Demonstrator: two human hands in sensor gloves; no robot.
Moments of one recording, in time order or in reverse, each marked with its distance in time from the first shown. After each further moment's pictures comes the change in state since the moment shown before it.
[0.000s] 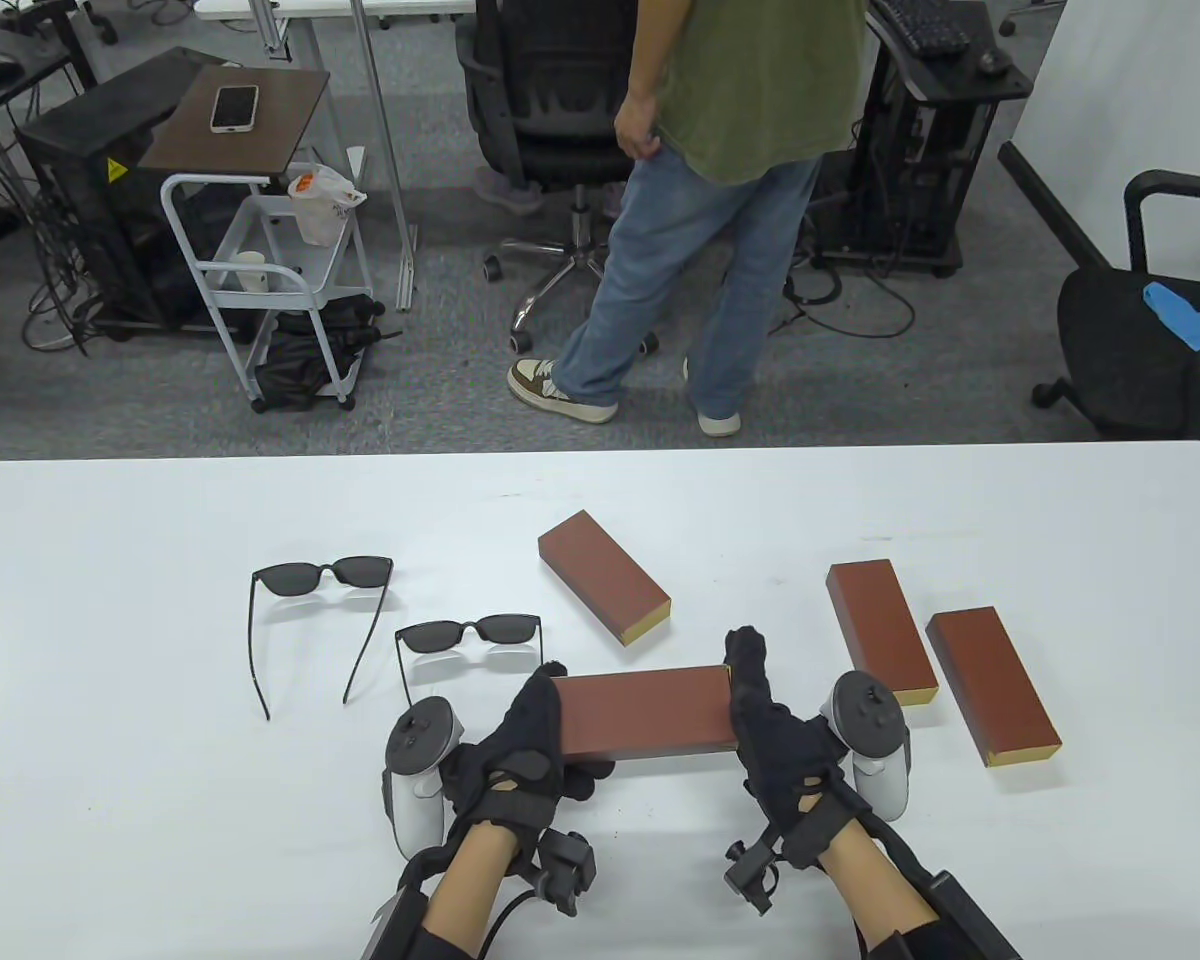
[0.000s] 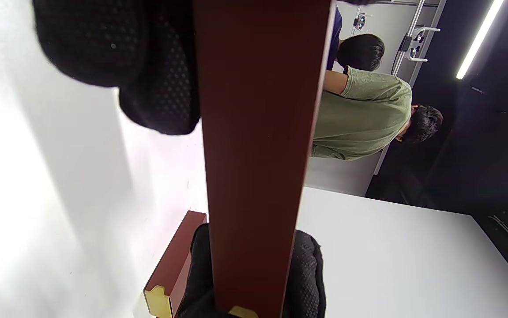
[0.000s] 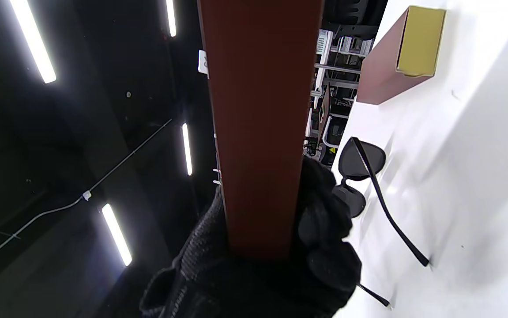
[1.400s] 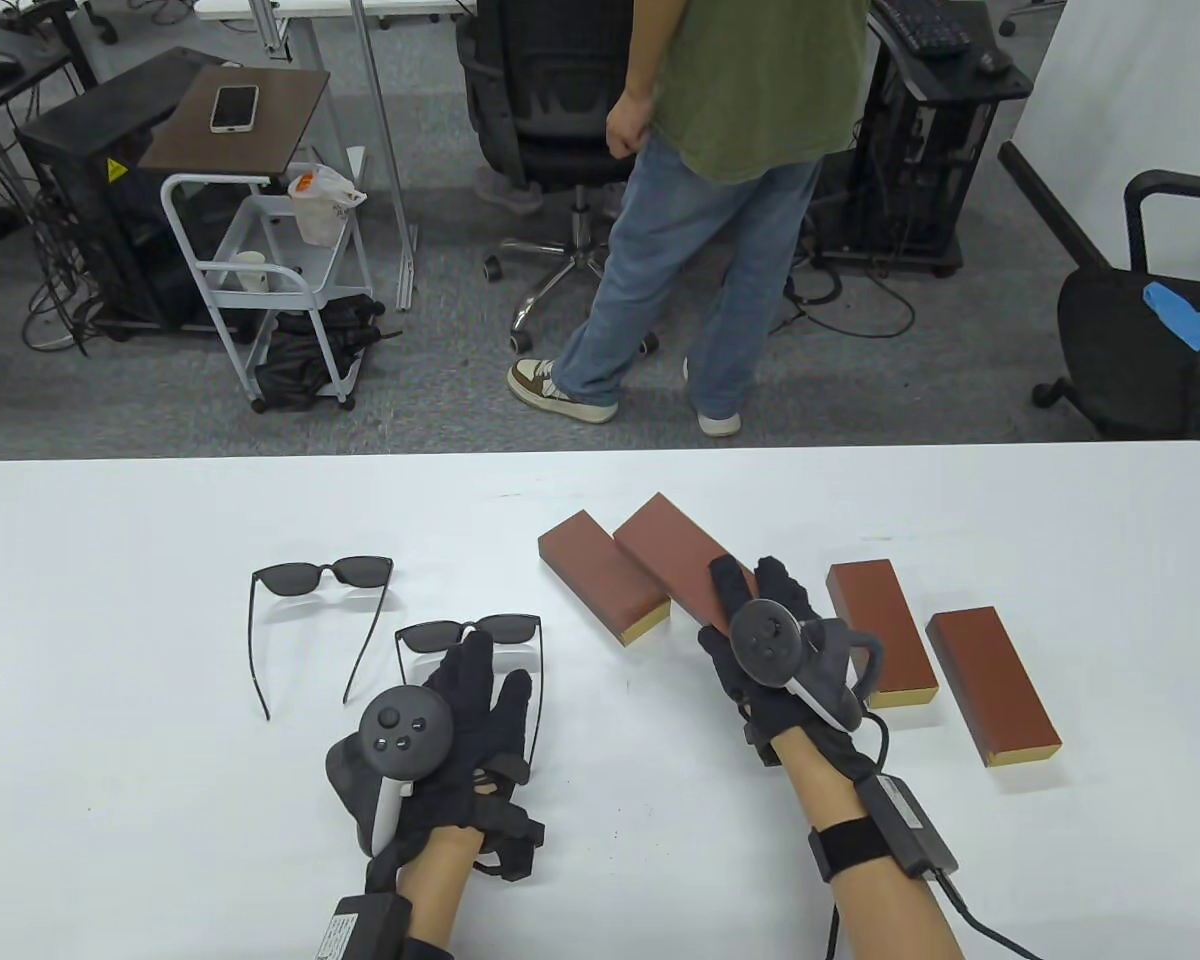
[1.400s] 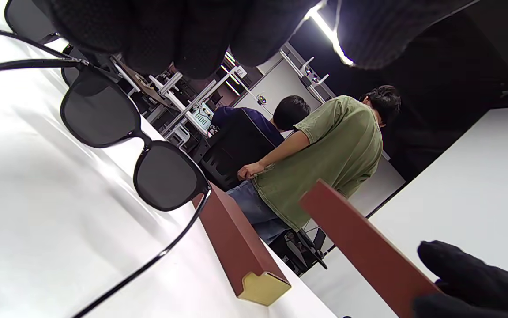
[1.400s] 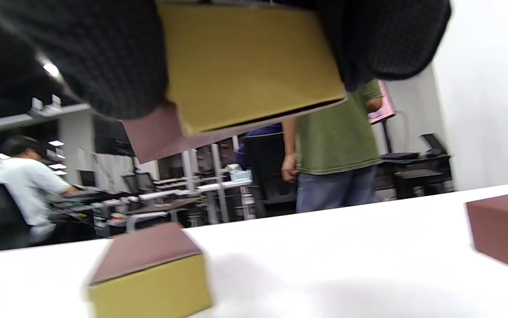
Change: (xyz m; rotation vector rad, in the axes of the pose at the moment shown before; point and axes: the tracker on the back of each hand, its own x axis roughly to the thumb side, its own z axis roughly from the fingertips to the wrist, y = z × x) left_hand 0.045 0.038 0.020 0.500 -0.191 -0.832; right_hand 0.035 -0.026 -0.078 -0.498 0.064 1.317
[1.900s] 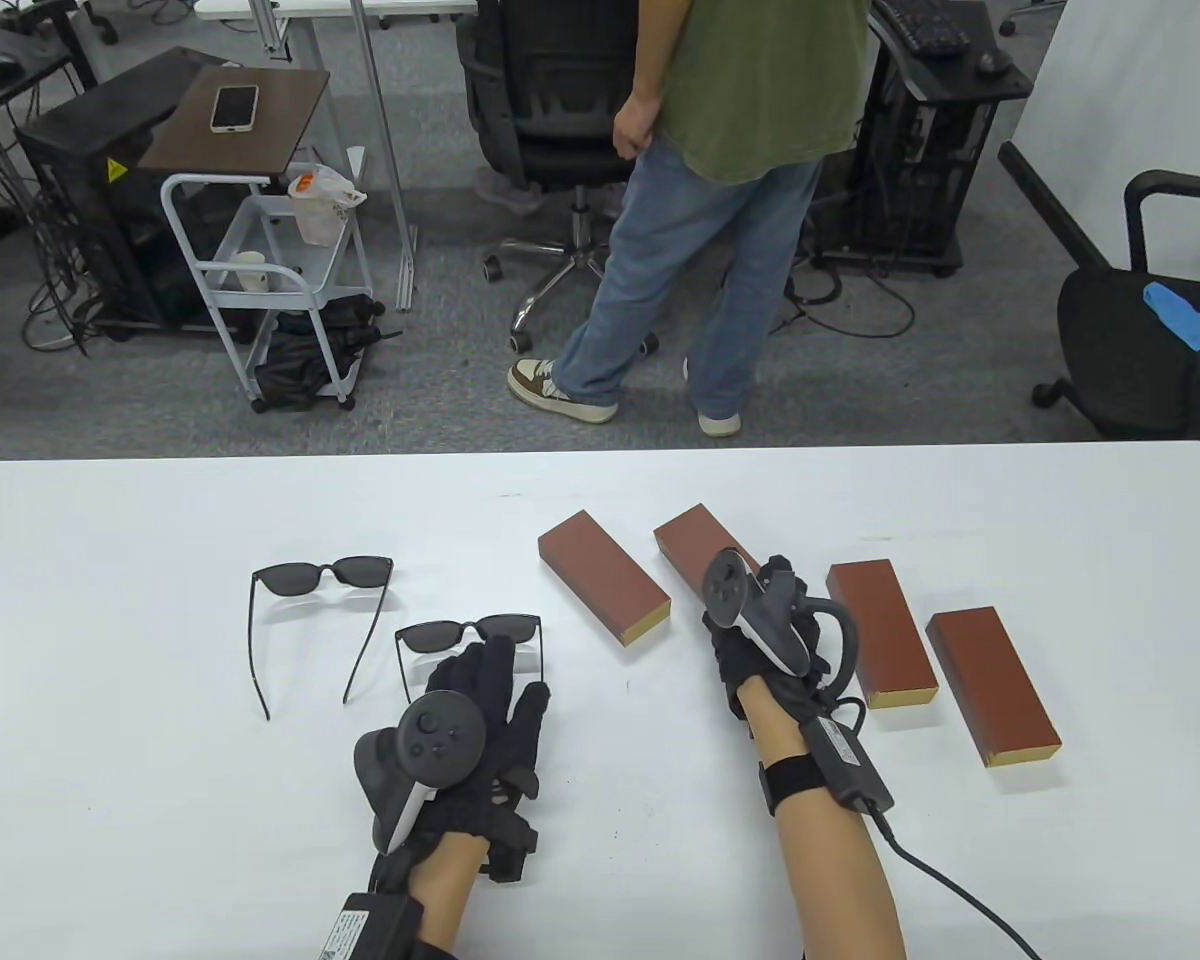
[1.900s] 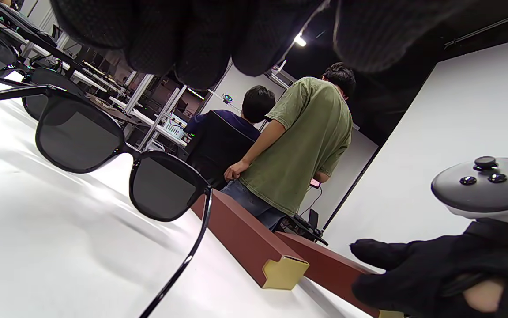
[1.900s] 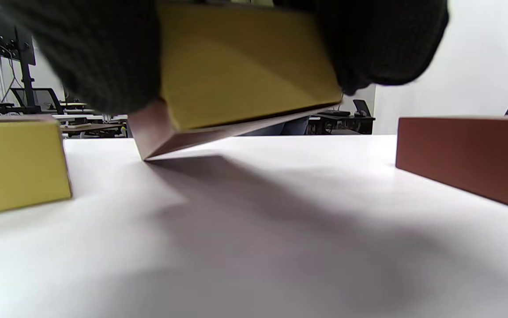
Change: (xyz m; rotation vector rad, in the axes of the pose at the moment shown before) left_hand 0.010 -0.008 0.001 0.012 -0.124 -0.185; right_hand -0.005 0.059 -0.034 0.187 0.193 0.172
